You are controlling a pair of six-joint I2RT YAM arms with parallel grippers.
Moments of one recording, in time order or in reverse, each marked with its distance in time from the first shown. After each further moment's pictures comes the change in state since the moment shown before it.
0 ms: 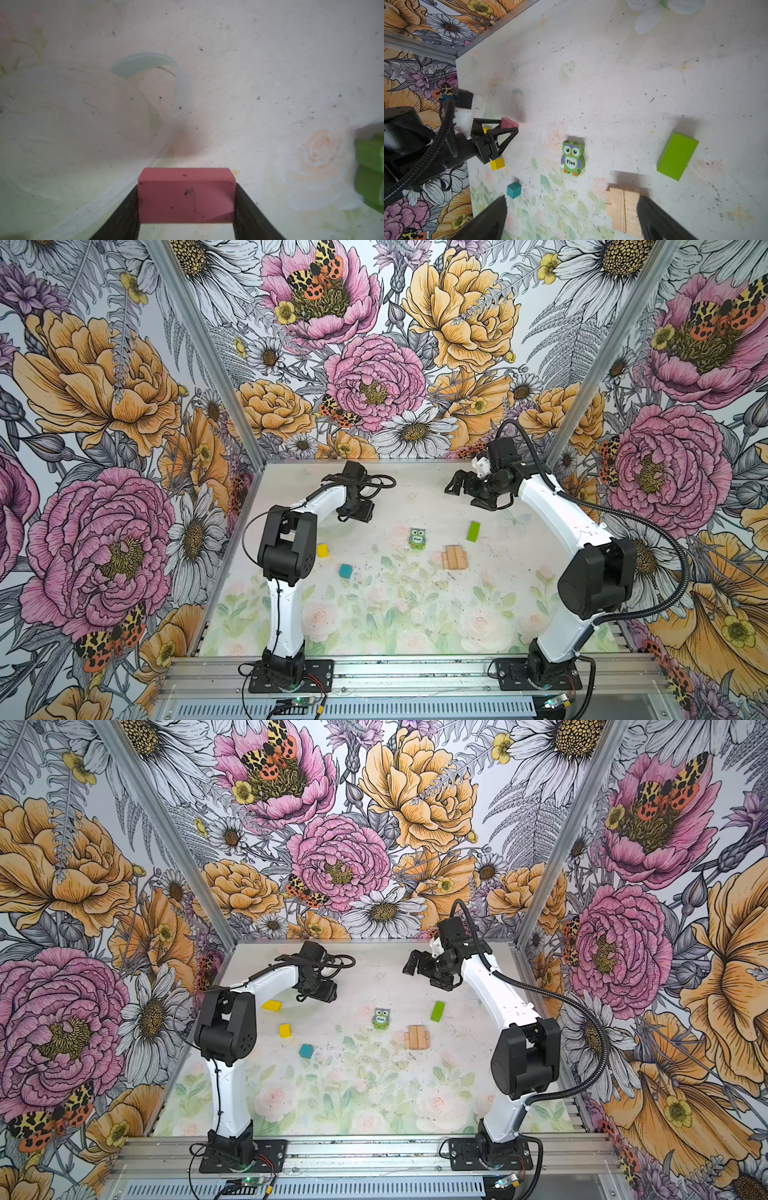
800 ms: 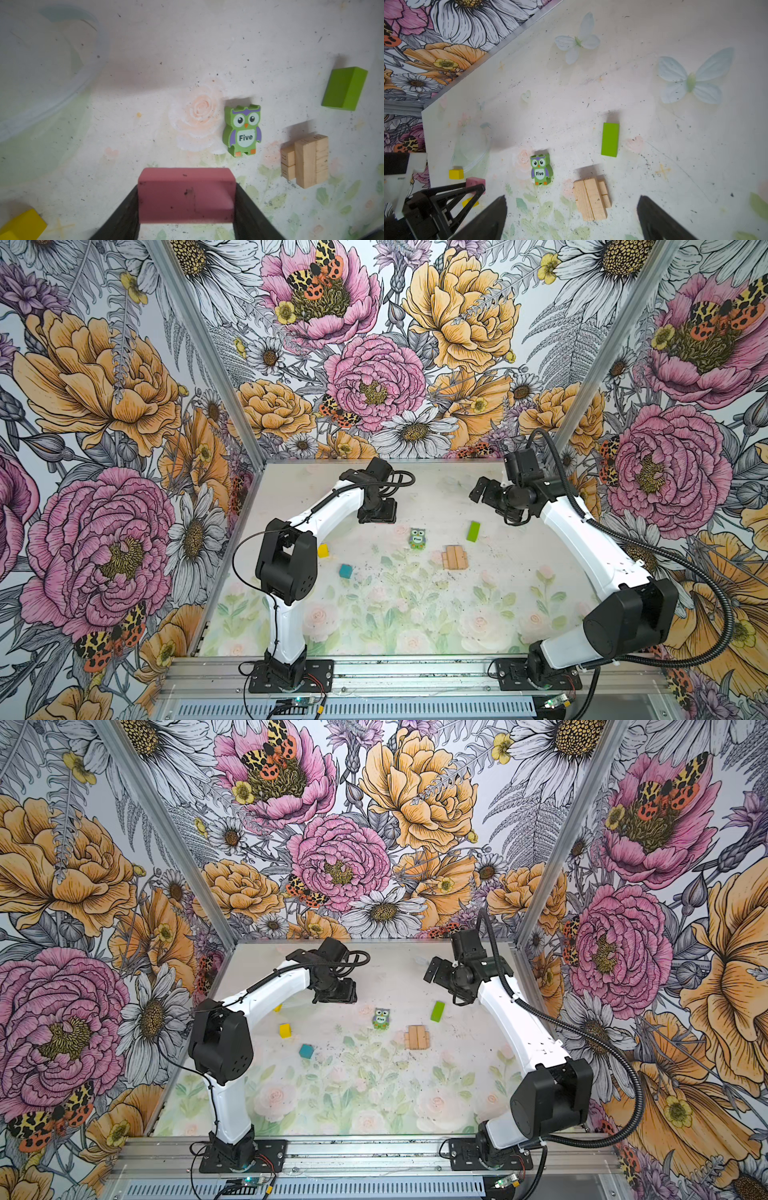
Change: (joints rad) left arm -0.206 -0.141 0.063 -0.210 0.031 -0.393; right arm -0.034 -0.269 -0.223 0.015 0.310 0.140
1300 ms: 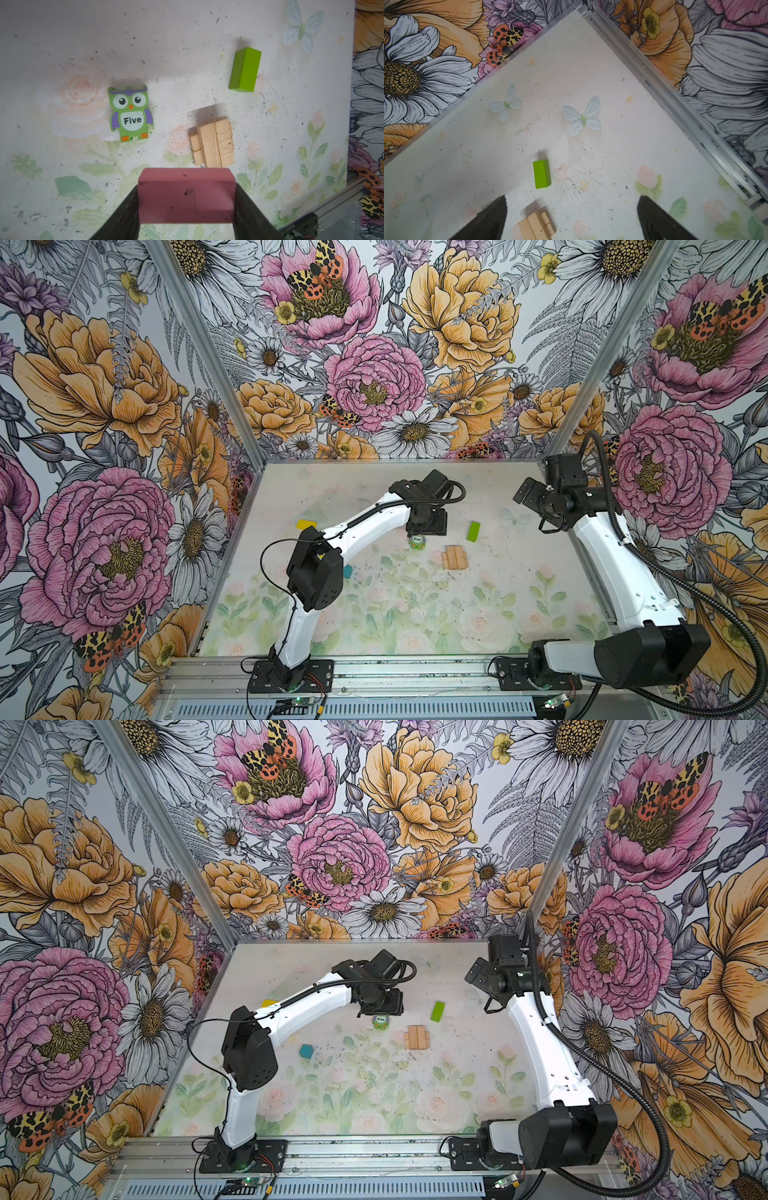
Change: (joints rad) left arm -0.314 0.163 0.270 -0.034 -0.058 -0.305; right arm -0.169 -0.169 -0.032 -0.087 0.273 -0.044
